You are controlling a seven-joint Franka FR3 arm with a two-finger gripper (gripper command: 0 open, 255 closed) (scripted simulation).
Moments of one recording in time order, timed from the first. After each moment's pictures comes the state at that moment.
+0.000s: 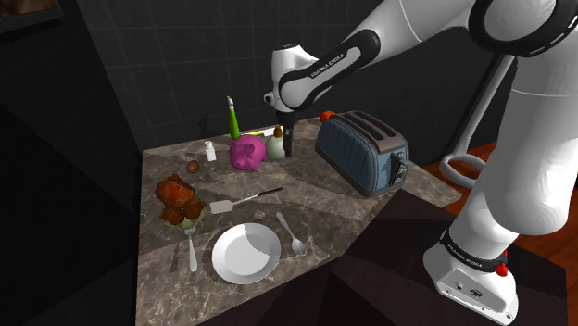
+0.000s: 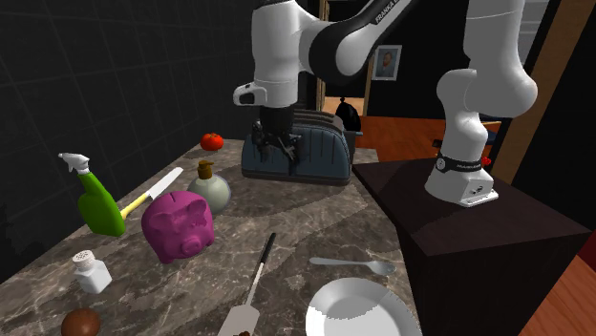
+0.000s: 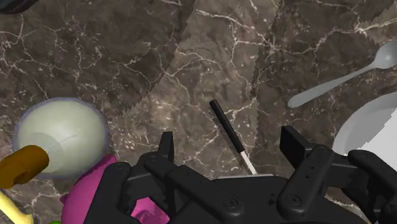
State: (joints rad) arm 0.16 0.23 0.00 -2.01 -0.10 2.23 -0.51
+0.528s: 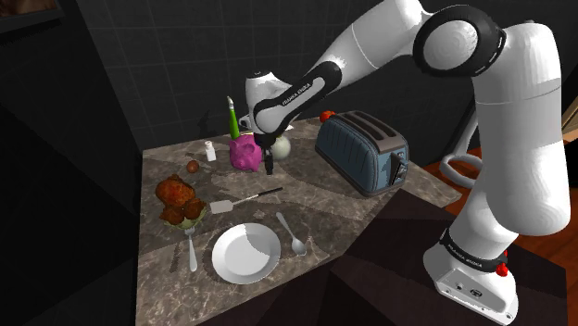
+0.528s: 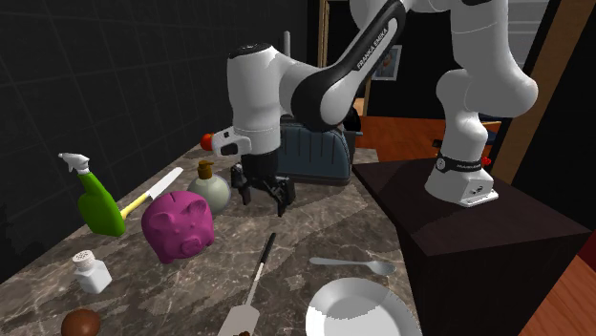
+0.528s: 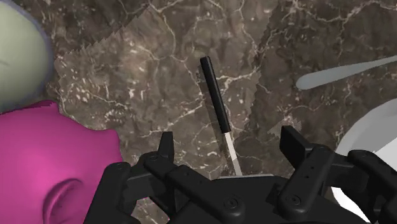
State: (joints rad) arm 0.19 0.49 0.06 -1.81 -0.12 2.27 -0.64
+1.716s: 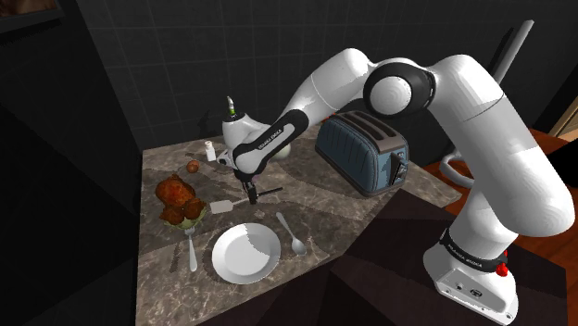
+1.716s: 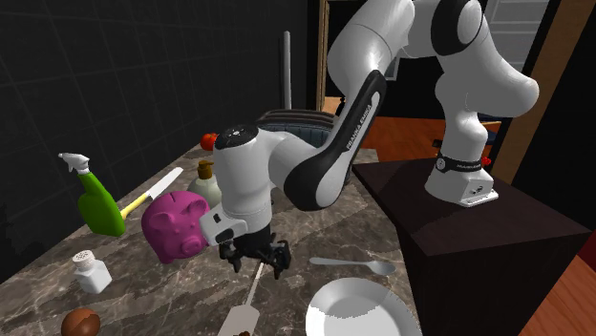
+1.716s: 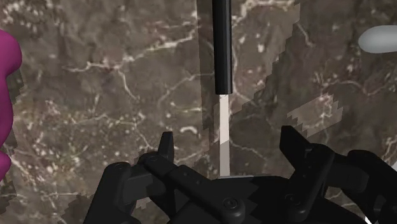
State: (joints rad) arm 0.25 0.84 0.10 -1.54 -0.18 2.32 -0.76
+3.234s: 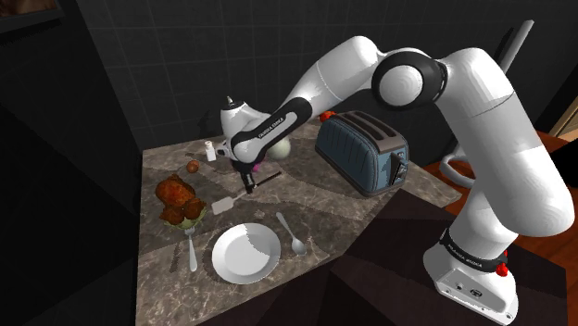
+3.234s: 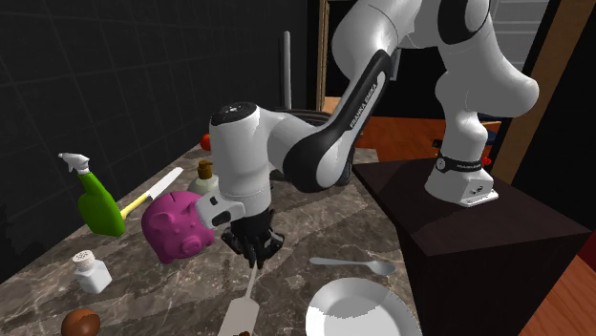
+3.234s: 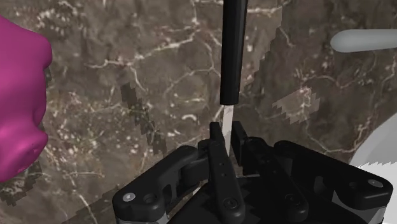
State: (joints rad) arm 0.25 0.77 0.11 -1.56 -0.17 2.27 -0.77
